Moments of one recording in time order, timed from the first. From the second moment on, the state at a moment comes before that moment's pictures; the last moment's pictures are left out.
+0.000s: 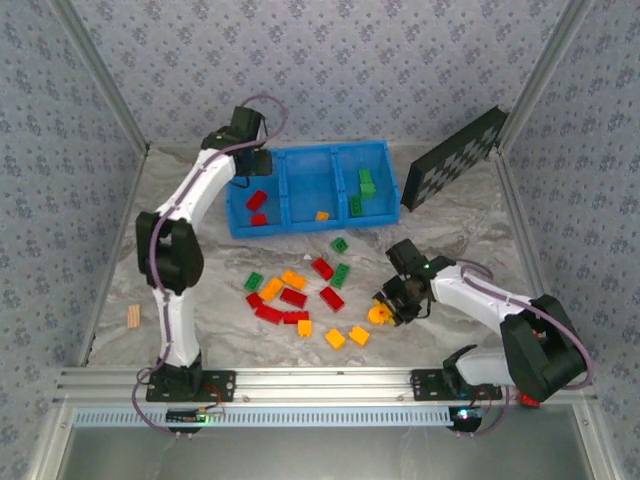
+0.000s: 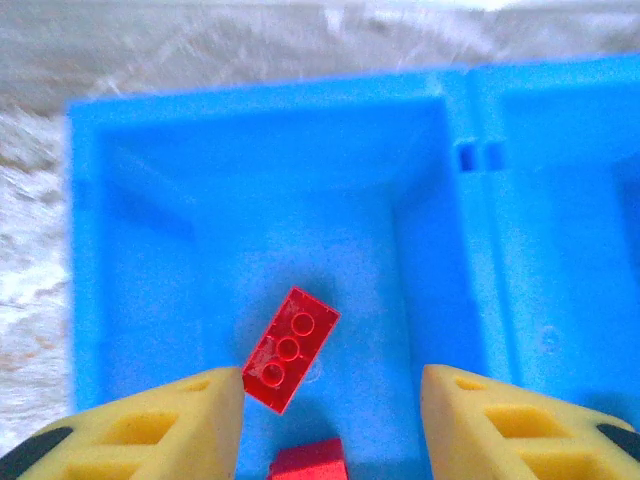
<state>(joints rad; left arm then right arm) -0.32 2.01 1.94 -0.85 -0.15 -0.28 0.52 1.30 0.65 -0.68 -0.28 1.38</state>
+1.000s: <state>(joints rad) -0.04 1.16 1.34 -0.95 -0.11 -0.18 0.67 2.33 2.21 -0.89 0.19 0.21</state>
